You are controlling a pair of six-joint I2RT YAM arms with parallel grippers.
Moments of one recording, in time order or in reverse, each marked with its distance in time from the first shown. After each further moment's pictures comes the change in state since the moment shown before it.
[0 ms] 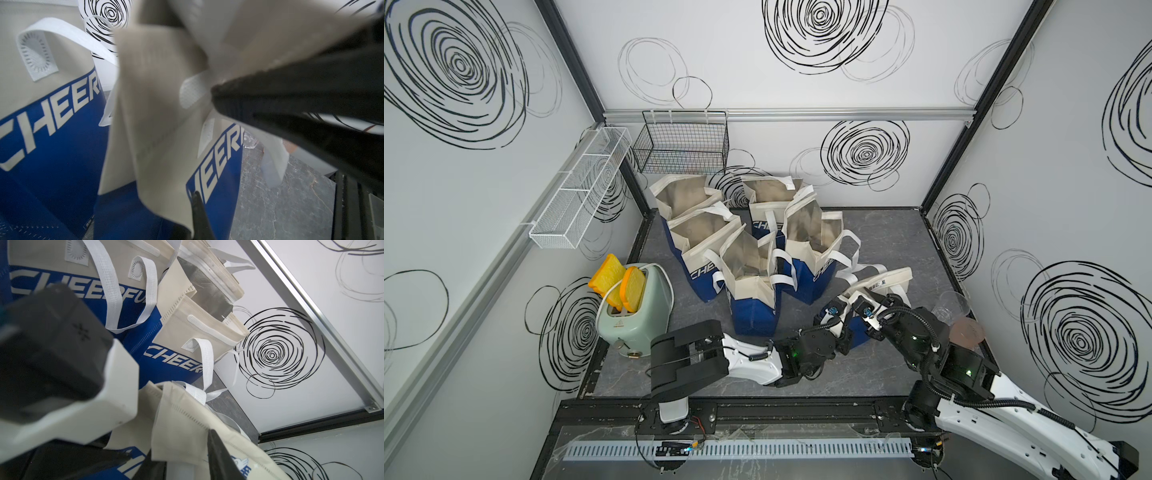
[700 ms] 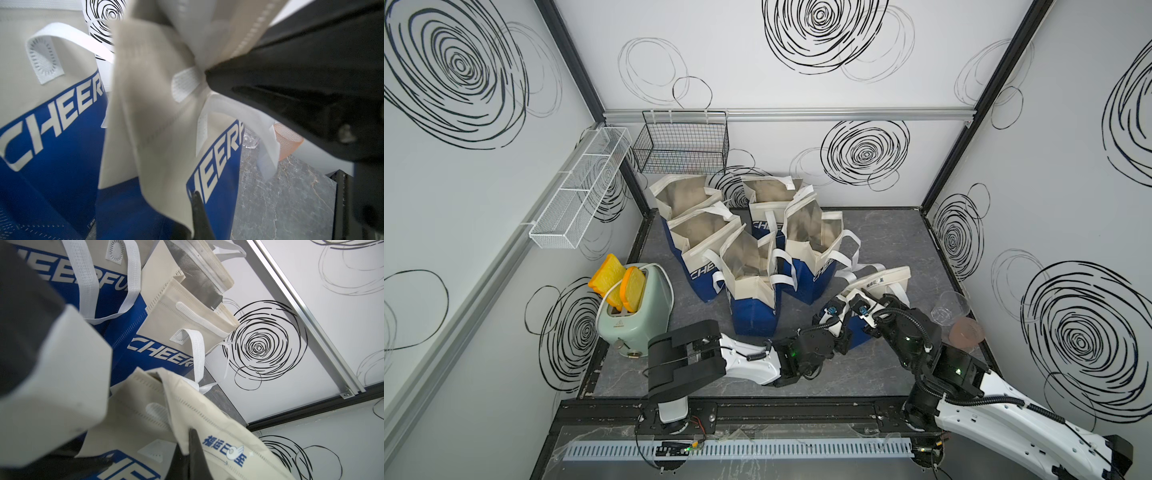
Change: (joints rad) left arm 0.003 -0.017 -0.011 -0.006 -0.004 0.004; right arm 0.000 0.014 -0.051 0.086 0.086 -0.010
